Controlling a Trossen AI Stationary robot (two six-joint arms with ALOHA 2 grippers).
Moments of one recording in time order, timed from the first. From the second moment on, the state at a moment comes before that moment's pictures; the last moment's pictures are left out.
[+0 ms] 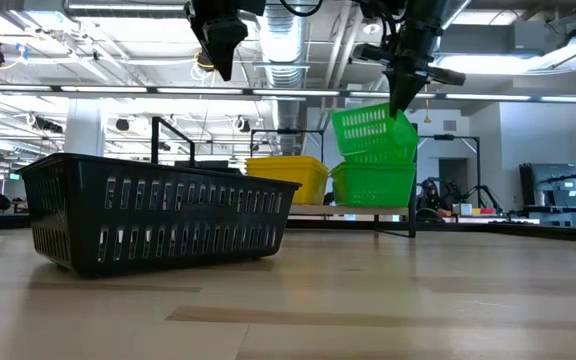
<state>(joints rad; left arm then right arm) 0.12 1.71 1.81 -1.44 -0.76 -0.23 -0.39 1.49 1.43 -1.07 0.28 0.95</state>
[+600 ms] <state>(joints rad) 0.12 1.71 1.81 -1.42 -0.72 -0.22 -0.40 1.49 1.43 -1.07 0.26 0.88</state>
